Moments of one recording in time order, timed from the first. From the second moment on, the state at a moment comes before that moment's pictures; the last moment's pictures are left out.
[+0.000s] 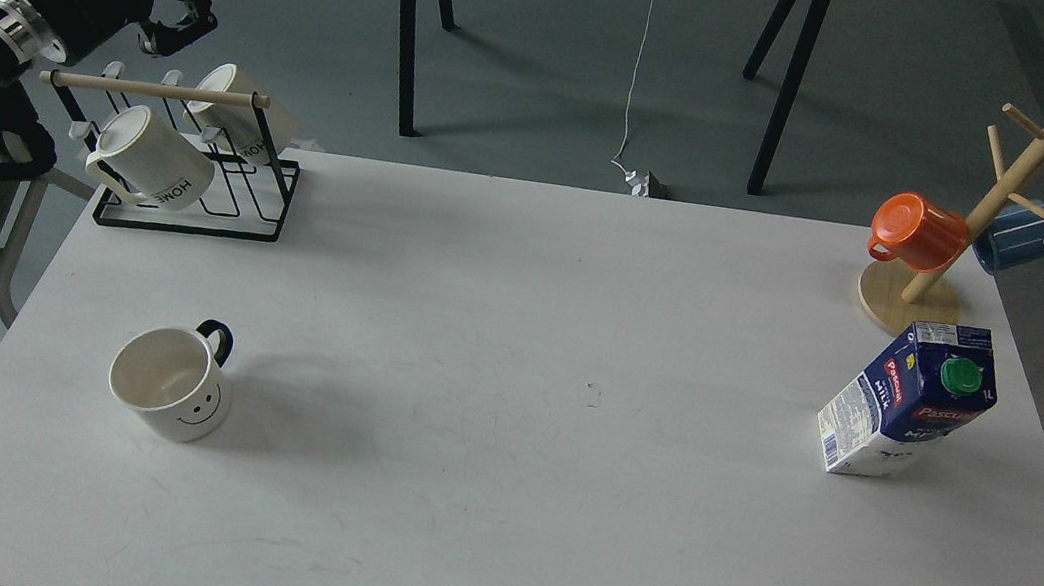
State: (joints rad) left arm -0.71 0.60 -1.08 -0.88 0.14 -0.49 0.07; right arm 0.26 -0.76 1.29 1.31 0.06 0.35 0.03
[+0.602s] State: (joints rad) left arm -0.72 0.63 -1.14 -0.86 0.09 -0.49 0.02; right arm 0.26 -0.75 1.29 1.31 0.06 0.35 0.03
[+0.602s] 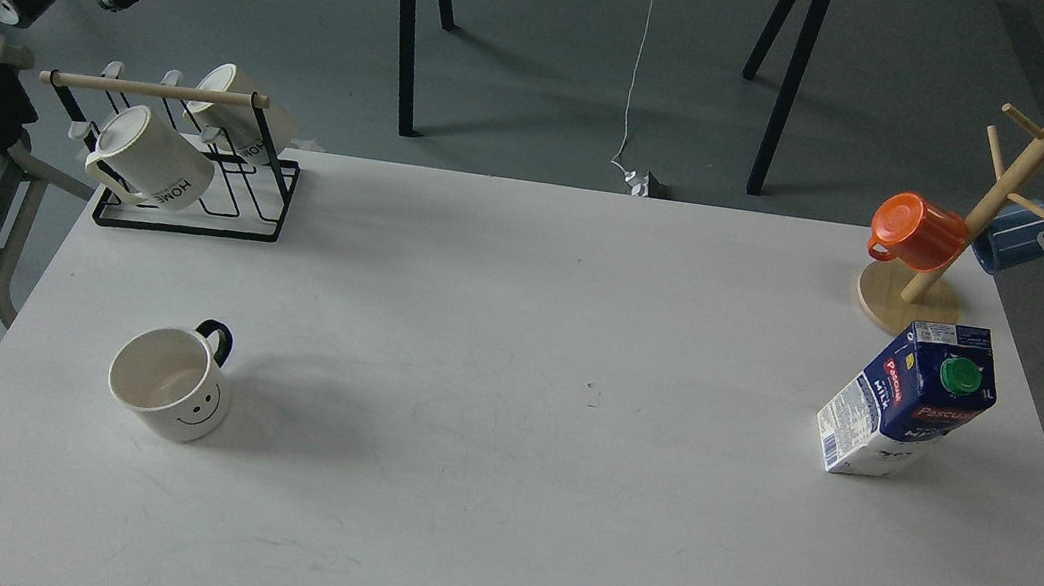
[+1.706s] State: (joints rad) left arm -0.49 0.99 -1.12 -0.84 0.40 -0.49 0.01; right arm 0.25 -0.75 1.29 1.31 0.06 0.35 0.03
